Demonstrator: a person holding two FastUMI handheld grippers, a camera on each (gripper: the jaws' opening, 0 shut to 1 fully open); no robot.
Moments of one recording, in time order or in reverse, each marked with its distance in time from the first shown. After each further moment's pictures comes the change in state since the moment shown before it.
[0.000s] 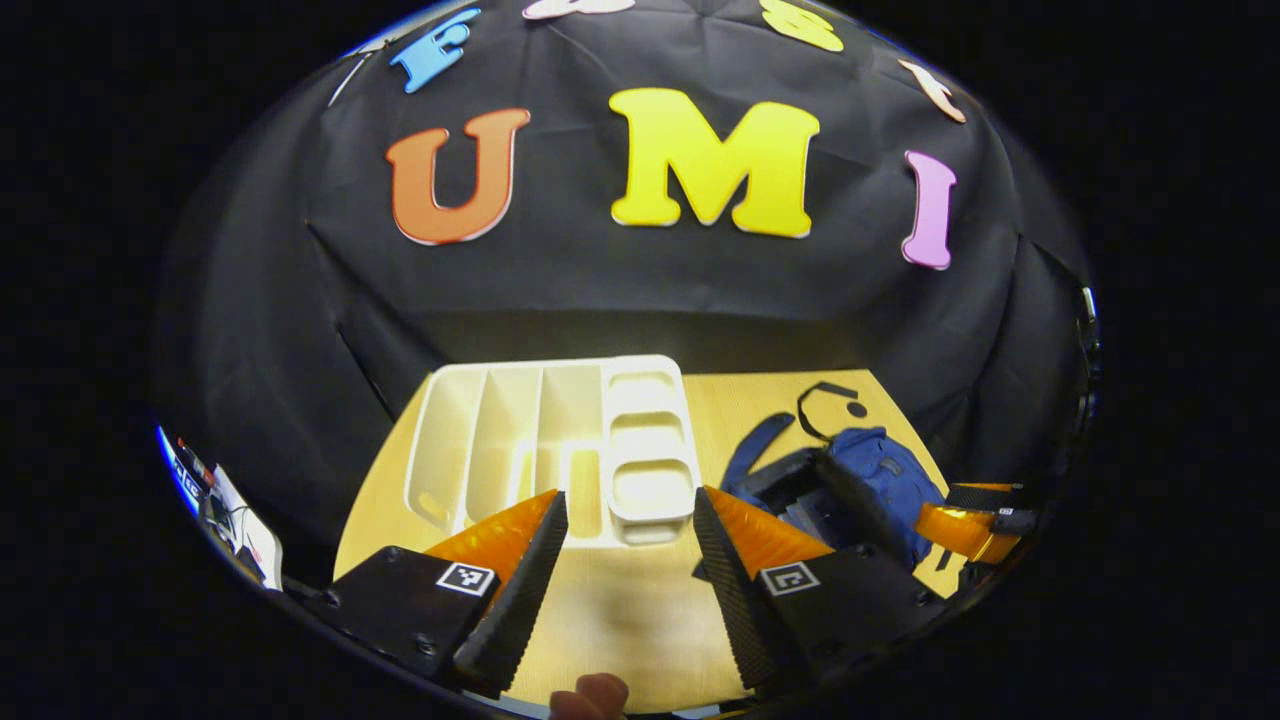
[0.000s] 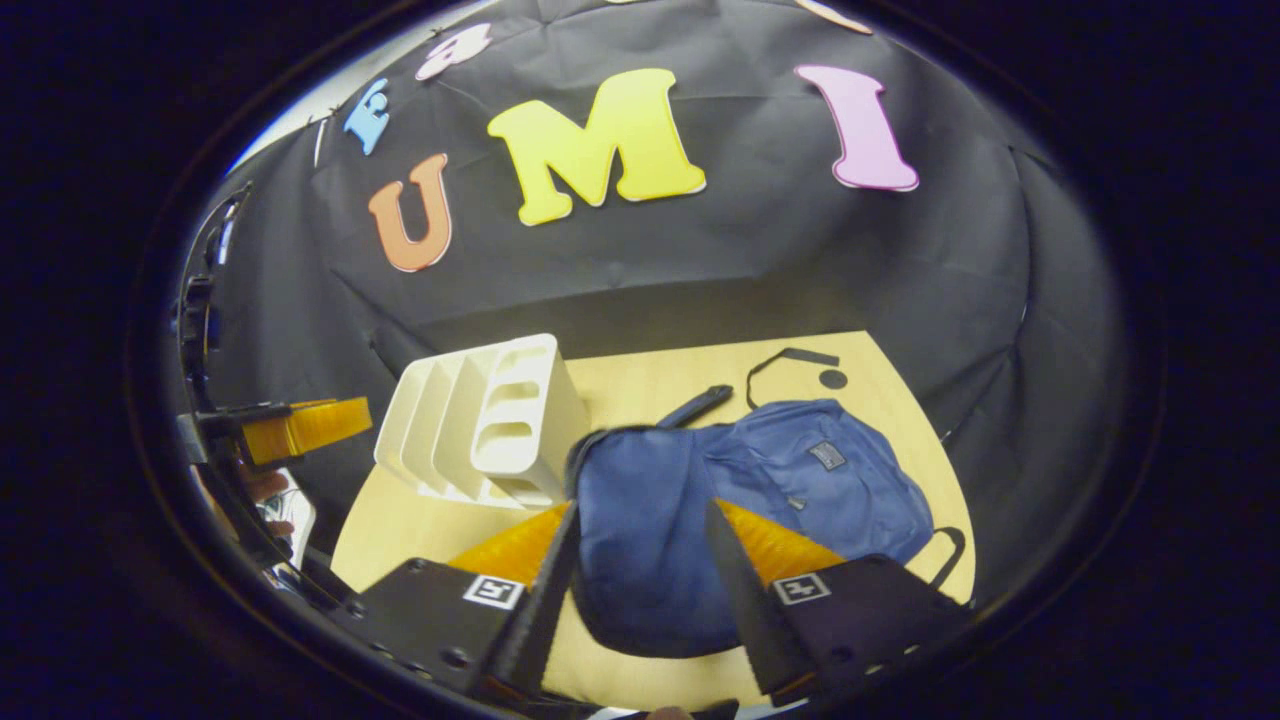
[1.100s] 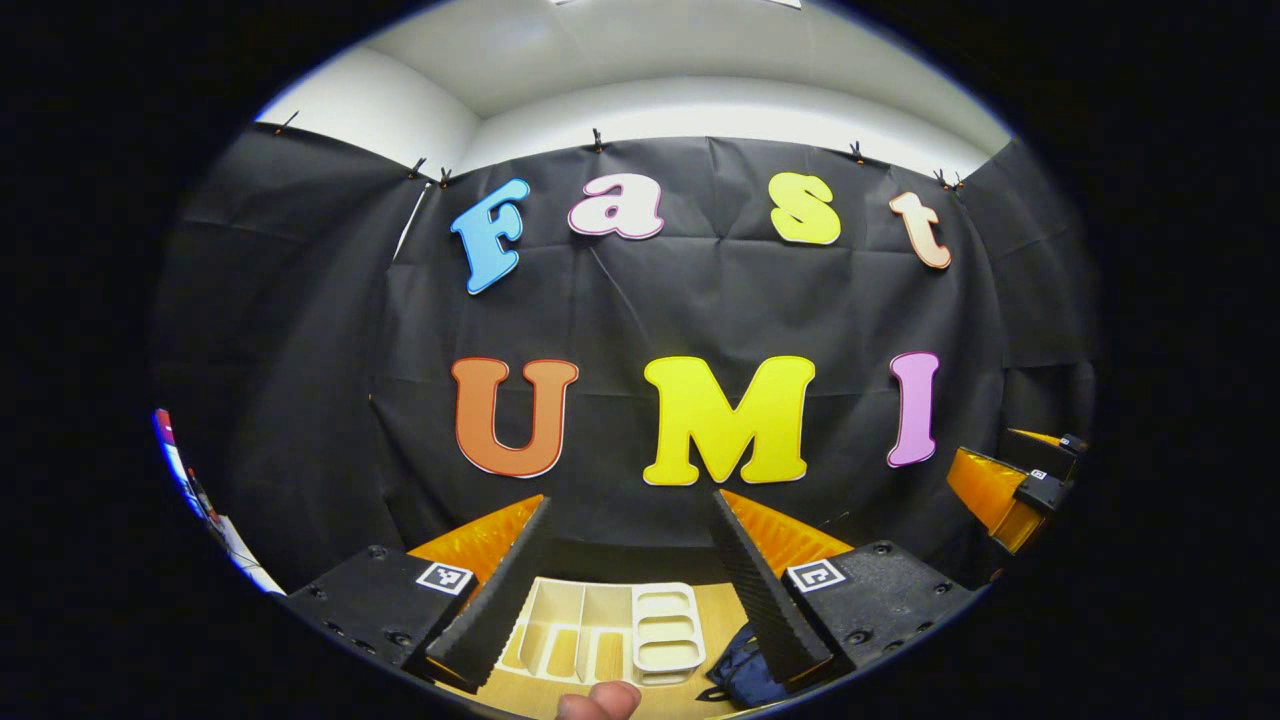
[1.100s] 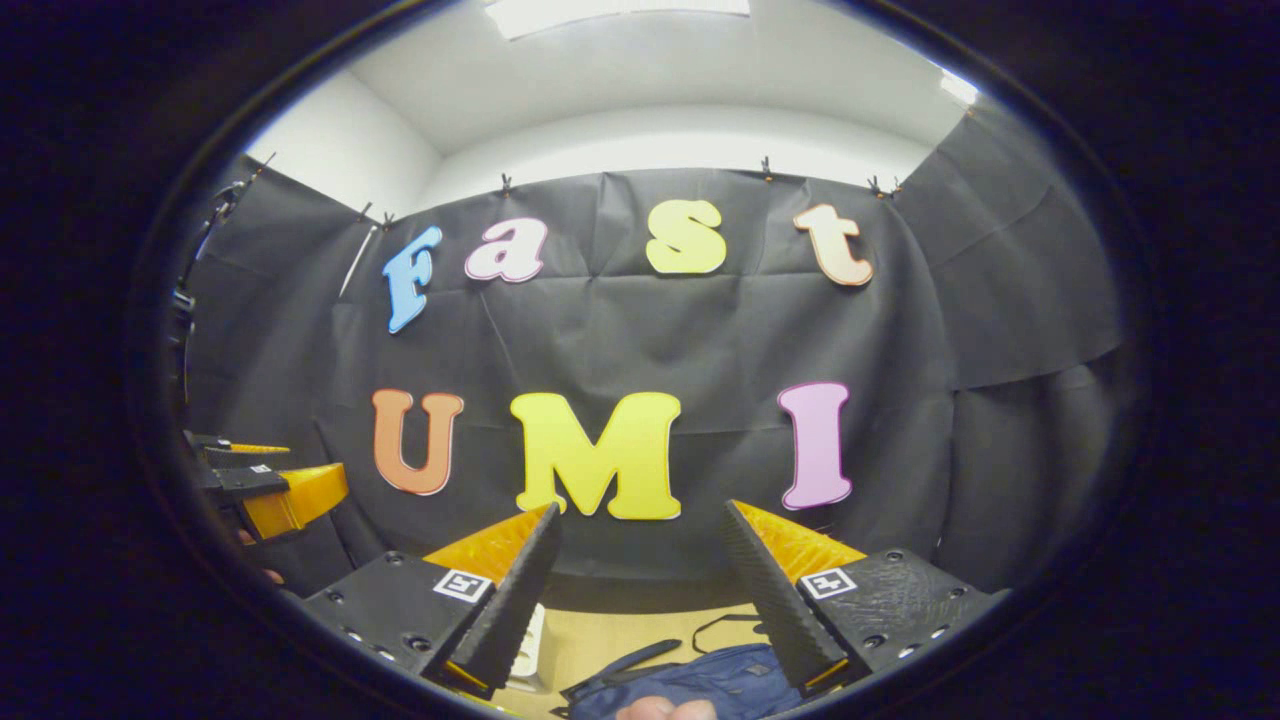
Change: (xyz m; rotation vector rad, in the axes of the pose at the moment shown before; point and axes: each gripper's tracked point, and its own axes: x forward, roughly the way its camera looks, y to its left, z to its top) left arm -0.116 0.021 0.160 -0.041 -0.589 0.043; right arm -0.166 0.070 0.202 -0.148 -0.816 -0.179
